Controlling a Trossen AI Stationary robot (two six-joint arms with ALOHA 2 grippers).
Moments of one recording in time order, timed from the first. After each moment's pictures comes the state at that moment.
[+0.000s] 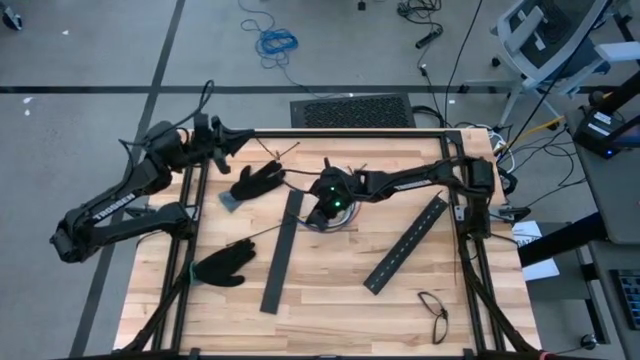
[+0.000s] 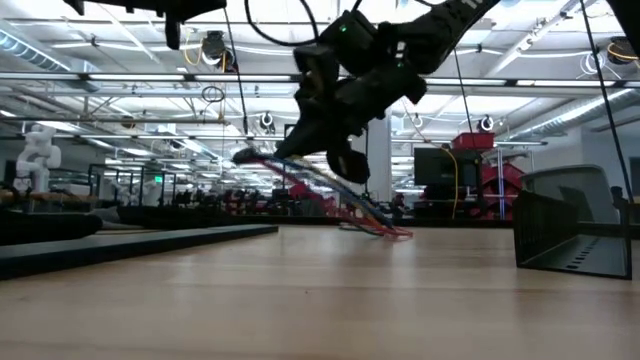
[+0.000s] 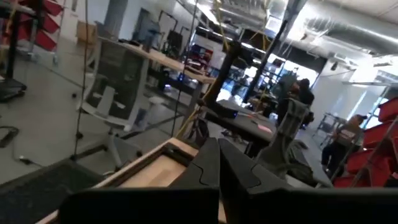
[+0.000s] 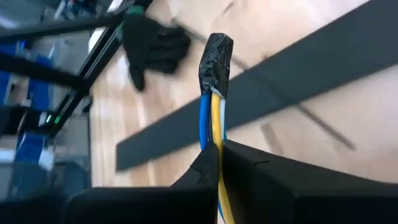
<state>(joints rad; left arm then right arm) 0.69 0.67 0.71 0.08 0.37 -0.41 -0.14 1.91 1.22 0.00 -0.42 0.67</state>
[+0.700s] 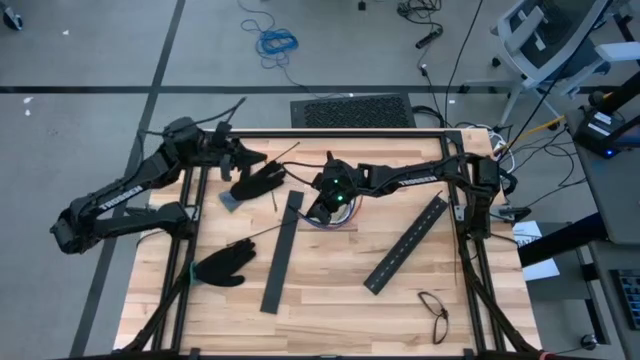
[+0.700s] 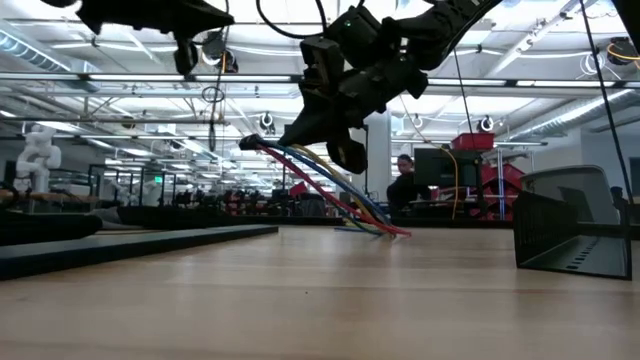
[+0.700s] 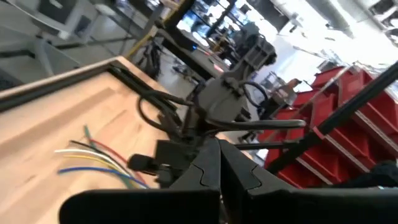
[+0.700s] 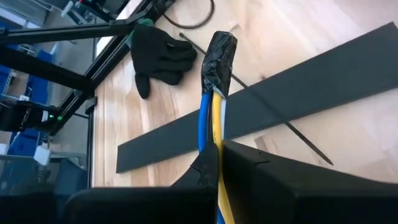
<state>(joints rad) 0.67 0.80 0.71 -0.02 0.67 -0.59 -0.18 1.87 1.22 0.00 -0.42 0.60</state>
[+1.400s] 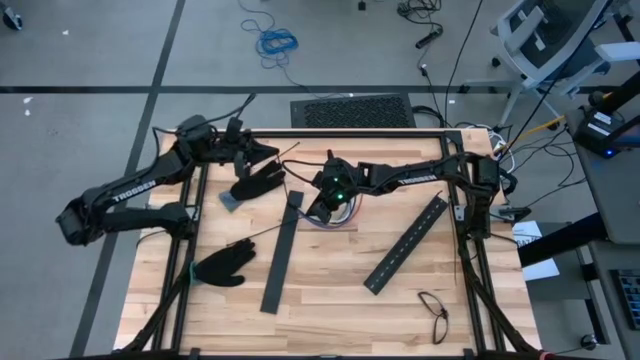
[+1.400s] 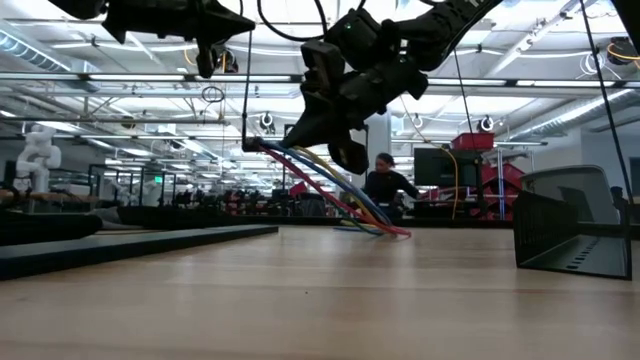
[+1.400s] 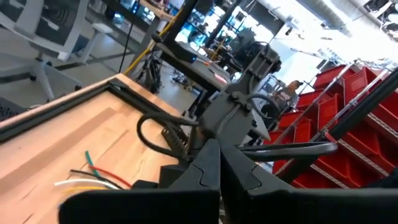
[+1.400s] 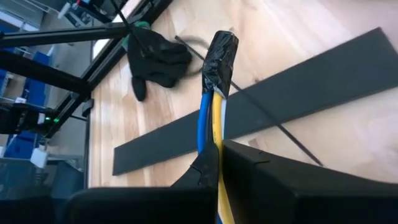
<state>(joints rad) 0.66 0.91 0.71 0.17 0.64 -0.56 -0.19 1.87 1.22 -0.01 -0.42 0.59</state>
